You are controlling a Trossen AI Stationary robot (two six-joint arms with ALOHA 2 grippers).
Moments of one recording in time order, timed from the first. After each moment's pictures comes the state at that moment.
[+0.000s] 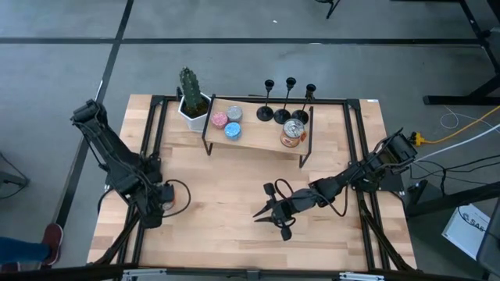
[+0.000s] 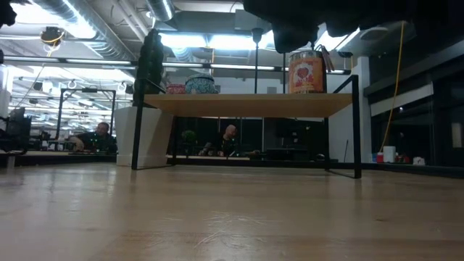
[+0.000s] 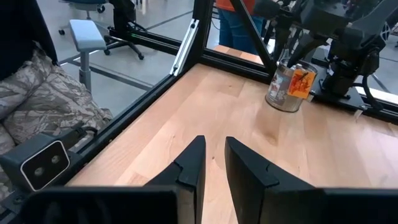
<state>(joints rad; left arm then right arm) -0.89 1.11 0.76 -1.06 -0.03 -1.12 0.48 1.74 0.82 0.65 0.12 -0.11</state>
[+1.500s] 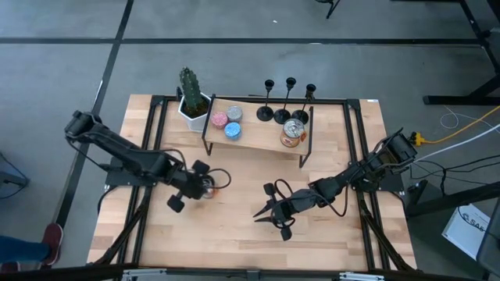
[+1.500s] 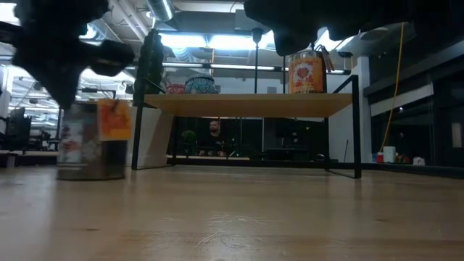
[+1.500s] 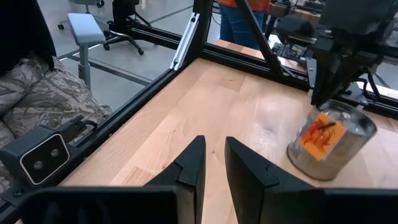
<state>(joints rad) -0.37 1.22 0.75 -0.69 -0.07 0.17 0.47 1.74 0.82 0.63 0.12 -0.11</state>
